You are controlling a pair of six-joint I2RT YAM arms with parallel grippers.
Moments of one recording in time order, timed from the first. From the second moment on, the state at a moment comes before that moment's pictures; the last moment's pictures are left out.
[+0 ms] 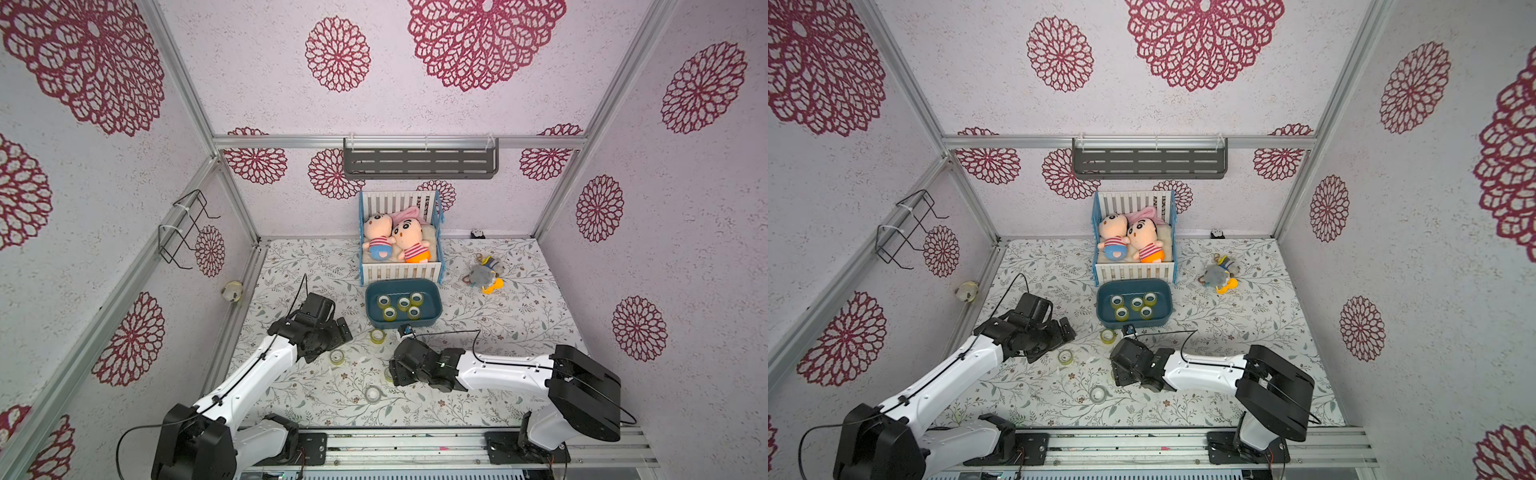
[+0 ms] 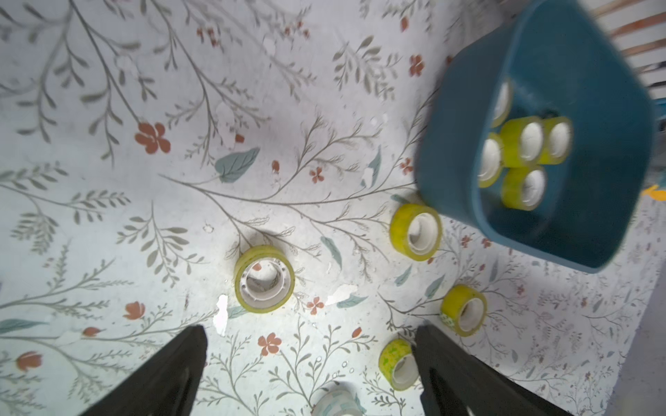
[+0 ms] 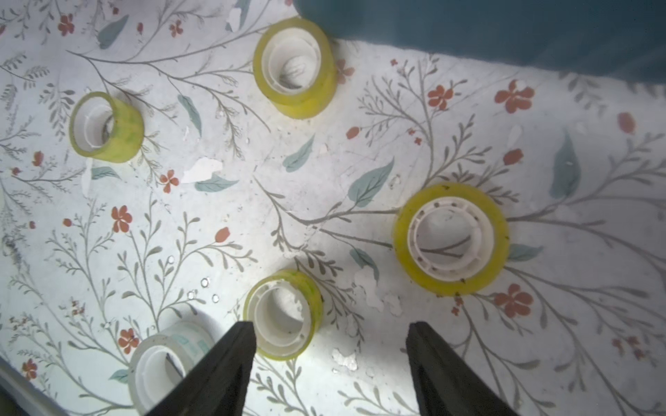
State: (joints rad) left arm -0.35 1.15 0.82 -0.74 0.04 -0.80; right arm 1.08 1.57 0.85 -0.29 0.18 0.72
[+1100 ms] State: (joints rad) left arm -0.23 1.07 0.85 -0.82 0.10 -0.67; right arm 1.14 1.65 0.88 -0.36 0.33 0.81
